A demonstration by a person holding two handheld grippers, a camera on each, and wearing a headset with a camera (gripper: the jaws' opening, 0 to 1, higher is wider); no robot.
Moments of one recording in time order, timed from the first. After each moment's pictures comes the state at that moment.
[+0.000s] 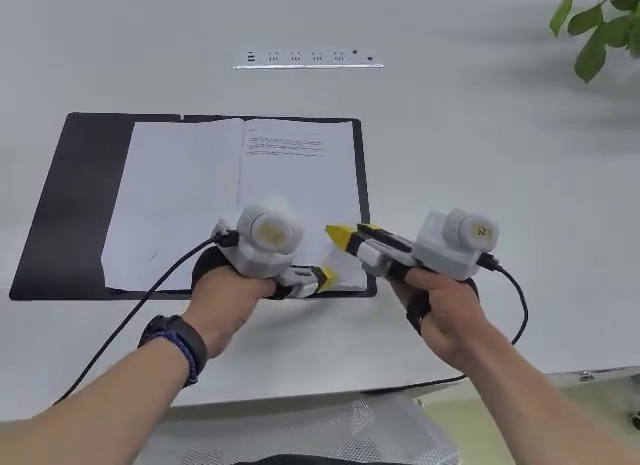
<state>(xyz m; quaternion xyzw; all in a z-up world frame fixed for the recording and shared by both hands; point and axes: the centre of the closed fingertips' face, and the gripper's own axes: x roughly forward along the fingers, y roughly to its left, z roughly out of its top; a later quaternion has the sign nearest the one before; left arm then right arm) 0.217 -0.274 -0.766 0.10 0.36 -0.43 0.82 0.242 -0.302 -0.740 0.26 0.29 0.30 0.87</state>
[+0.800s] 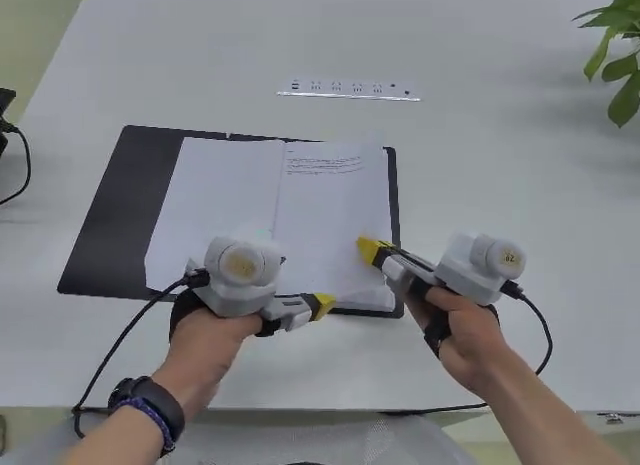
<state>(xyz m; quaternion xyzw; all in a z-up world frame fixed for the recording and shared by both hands) 0.183 -0.206 -0.727 0.02 0.34 -0.36 0.87 0.241 -0.278 -0.717 0.28 0.26 0.31 0.87</state>
